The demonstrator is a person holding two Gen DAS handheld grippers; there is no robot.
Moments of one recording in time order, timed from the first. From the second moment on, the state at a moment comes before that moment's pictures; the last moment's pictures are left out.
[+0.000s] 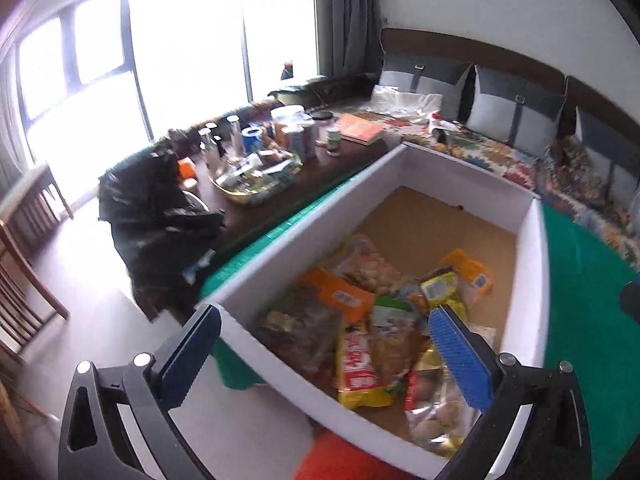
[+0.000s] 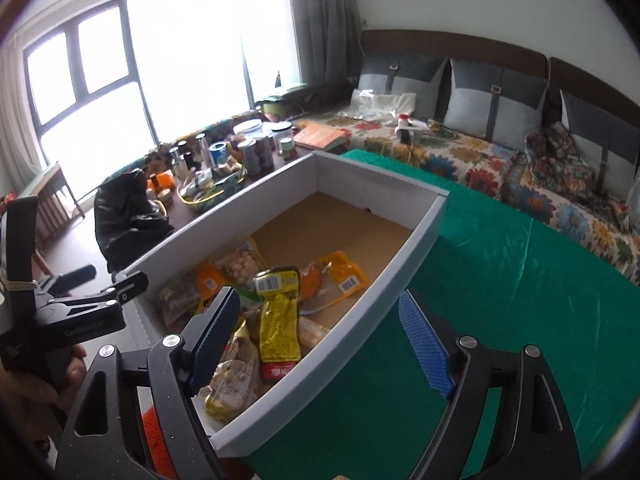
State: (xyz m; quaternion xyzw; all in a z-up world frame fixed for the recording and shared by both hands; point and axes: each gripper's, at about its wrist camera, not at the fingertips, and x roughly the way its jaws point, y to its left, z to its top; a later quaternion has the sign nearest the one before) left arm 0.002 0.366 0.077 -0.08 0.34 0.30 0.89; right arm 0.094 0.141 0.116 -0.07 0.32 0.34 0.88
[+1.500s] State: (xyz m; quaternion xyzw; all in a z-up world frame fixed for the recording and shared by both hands) left arm -0.015 0.361 0.092 -0.07 0.37 0.29 0.88; right arm 0.067 0.183 0.120 -0.11 0.39 0.30 0.86
